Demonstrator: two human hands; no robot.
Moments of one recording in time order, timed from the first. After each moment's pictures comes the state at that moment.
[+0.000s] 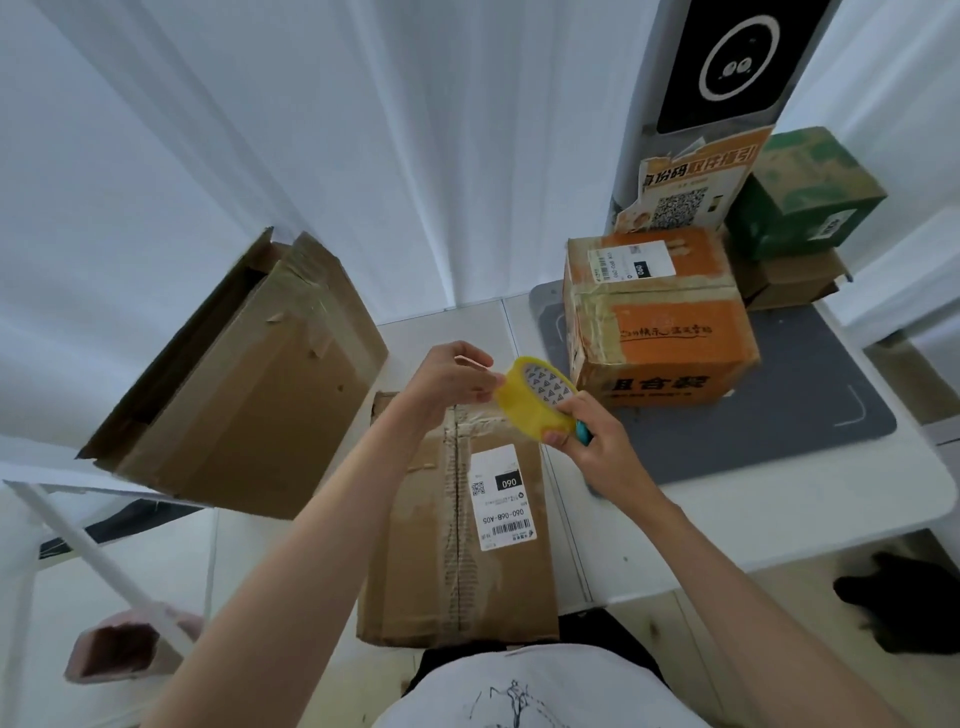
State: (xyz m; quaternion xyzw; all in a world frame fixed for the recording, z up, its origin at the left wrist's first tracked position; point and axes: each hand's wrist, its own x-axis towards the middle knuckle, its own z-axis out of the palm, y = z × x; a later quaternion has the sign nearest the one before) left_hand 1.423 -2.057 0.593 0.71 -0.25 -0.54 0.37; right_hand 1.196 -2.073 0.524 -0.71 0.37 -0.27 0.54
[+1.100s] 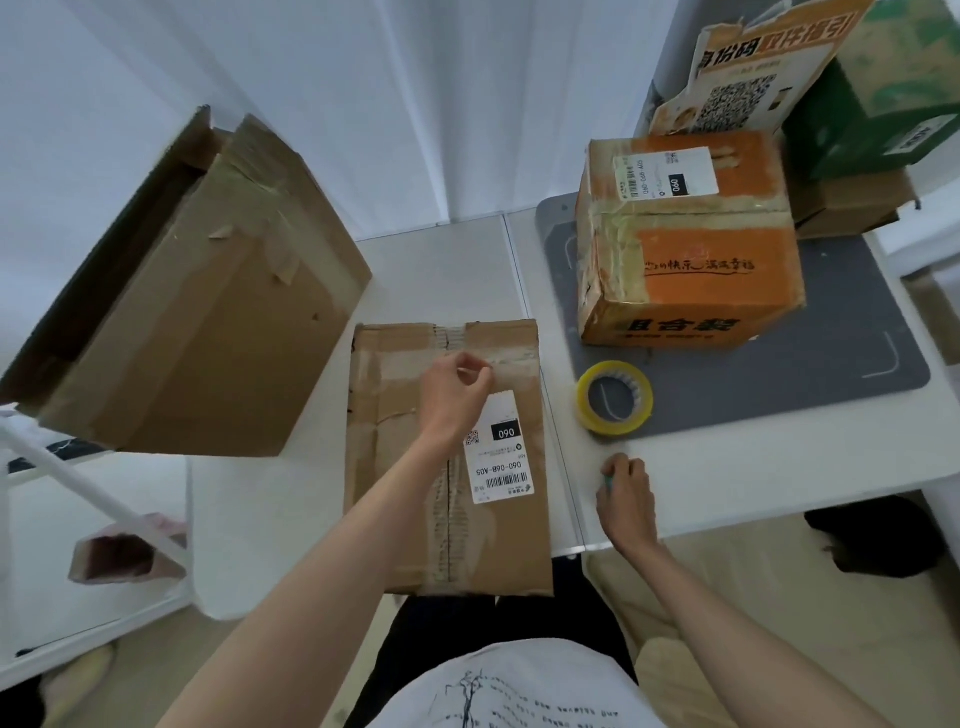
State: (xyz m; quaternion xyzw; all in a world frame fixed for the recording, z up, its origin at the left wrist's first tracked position) left_hand 1.389 -2.012 0.497 0.83 -0.32 -0.34 0.30; right_hand 1.126 -1.994 0.360 -0.71 0.64 0.04 0.30
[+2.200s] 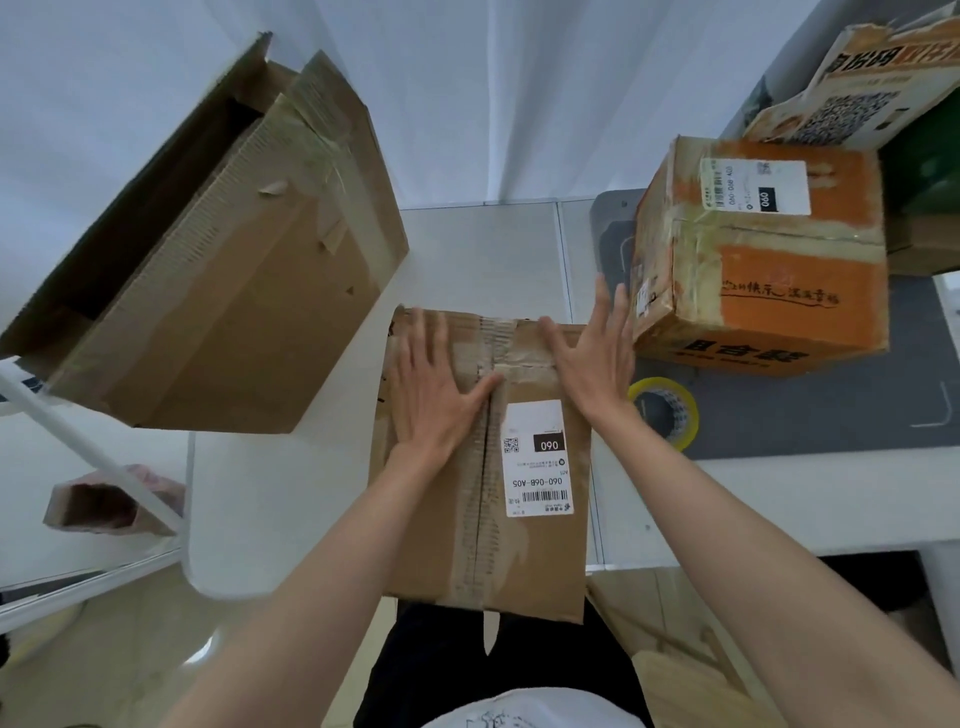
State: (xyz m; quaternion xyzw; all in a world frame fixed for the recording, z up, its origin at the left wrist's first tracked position) left_hand 1.452 -1.976 0.443 0.88 -0.43 -0.19 0.10; right_hand 1.306 -2.116 0.432 -0.75 0.59 -0.08 0.29
